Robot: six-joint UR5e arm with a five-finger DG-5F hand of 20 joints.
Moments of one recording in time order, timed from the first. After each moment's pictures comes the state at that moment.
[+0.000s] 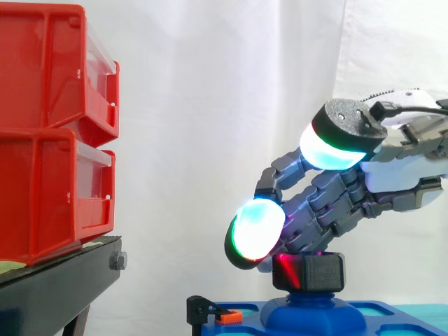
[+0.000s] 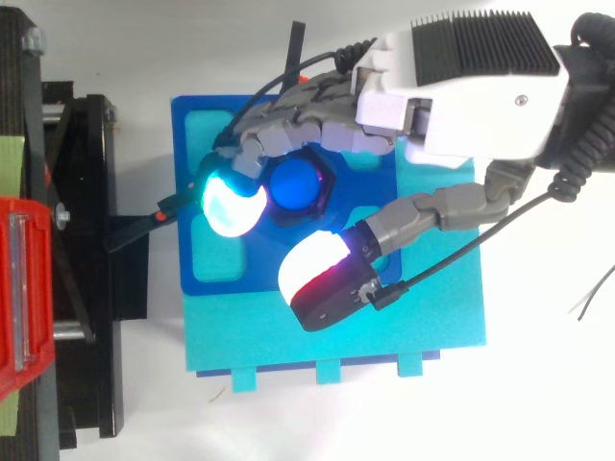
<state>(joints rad) 0.06 -2.16 -1.25 -3.01 -1.49 -0.75</state>
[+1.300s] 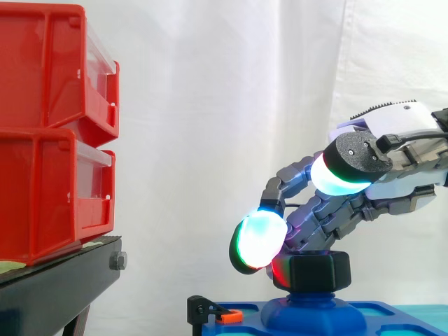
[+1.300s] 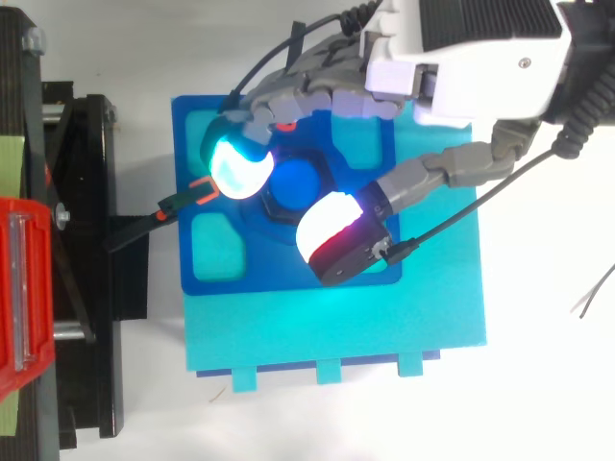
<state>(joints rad) 0.01 -2.17 -1.24 -3.03 -1.57 -0.86</state>
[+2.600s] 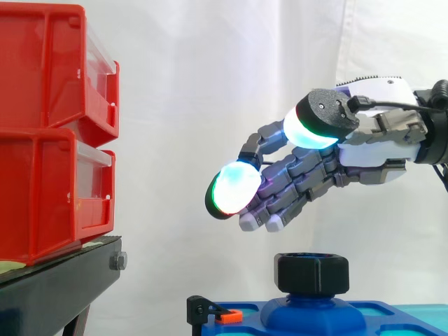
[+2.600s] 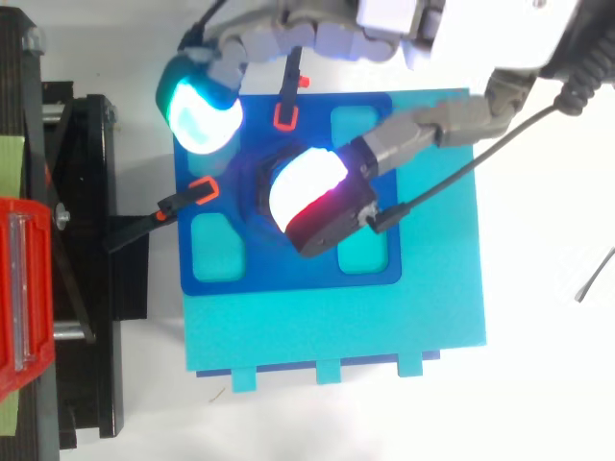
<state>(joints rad) -0.02 -2.17 -1.23 -2.89 -1.59 -0.90</state>
